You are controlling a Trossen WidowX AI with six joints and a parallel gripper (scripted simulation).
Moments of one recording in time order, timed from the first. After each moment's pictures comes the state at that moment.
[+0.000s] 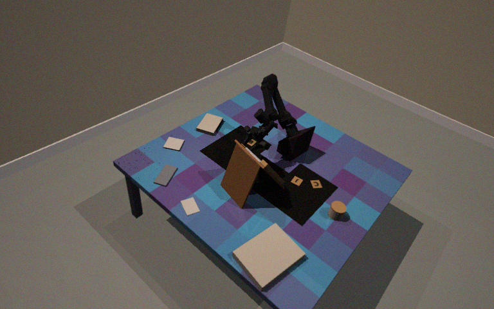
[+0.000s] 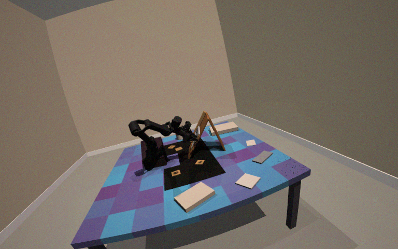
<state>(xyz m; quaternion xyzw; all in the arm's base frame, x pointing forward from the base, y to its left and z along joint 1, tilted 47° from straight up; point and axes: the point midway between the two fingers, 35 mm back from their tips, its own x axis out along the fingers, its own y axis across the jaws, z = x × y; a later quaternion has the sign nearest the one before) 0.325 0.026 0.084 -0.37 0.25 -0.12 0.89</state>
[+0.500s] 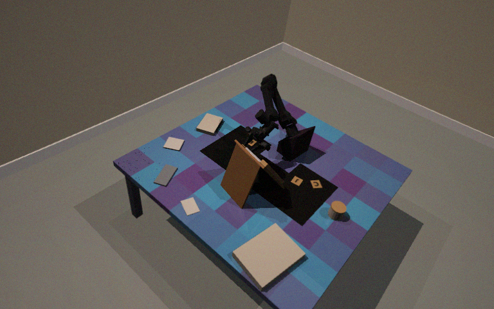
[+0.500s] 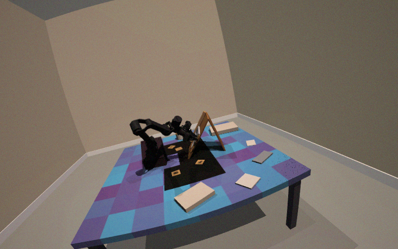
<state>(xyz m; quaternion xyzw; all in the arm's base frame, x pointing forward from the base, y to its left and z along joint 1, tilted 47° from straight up) 0.326 0.031 0.078 -0.37 0.25 -0.12 0.89</state>
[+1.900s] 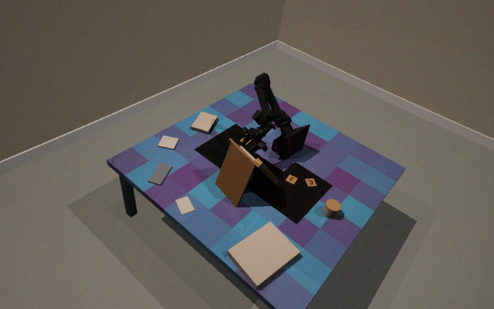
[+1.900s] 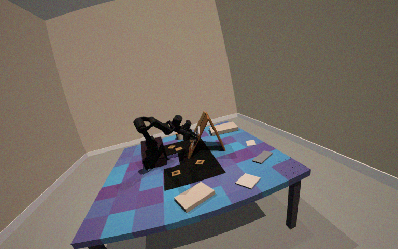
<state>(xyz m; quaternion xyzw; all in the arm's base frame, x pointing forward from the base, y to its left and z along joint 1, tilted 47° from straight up) 0.326 0.046 0.063 -0.37 0.25 -0.12 0.89</state>
